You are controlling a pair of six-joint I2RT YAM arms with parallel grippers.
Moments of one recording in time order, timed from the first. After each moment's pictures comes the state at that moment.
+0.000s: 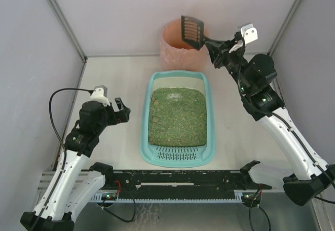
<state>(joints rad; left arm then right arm) -0.26 0.67 0.75 -0.56 -0.06 -0.35 0.50 1.16 1.35 0.05 -0.01 0.01</state>
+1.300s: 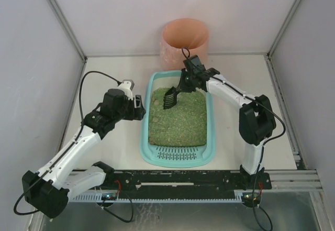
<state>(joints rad) -0.47 0.99 0.86 -0.51 -0.03 -0.32 0.55 1.87 1.58 -0.57 -0.05 0.64</state>
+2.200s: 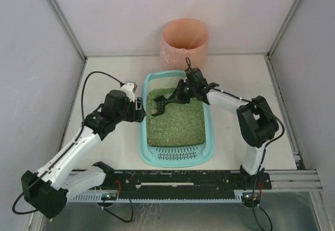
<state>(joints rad) -0.51 1.00 0.86 -0.53 -0.04 -0.28 0.56 1.86 1.30 -0.19 -0.37 0.88</state>
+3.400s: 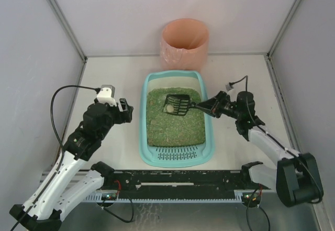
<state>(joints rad) -0.51 0.65 0.78 -0.50 -0.26 -0.30 0.25 1.18 0.54 0.32 -0.70 1.18</state>
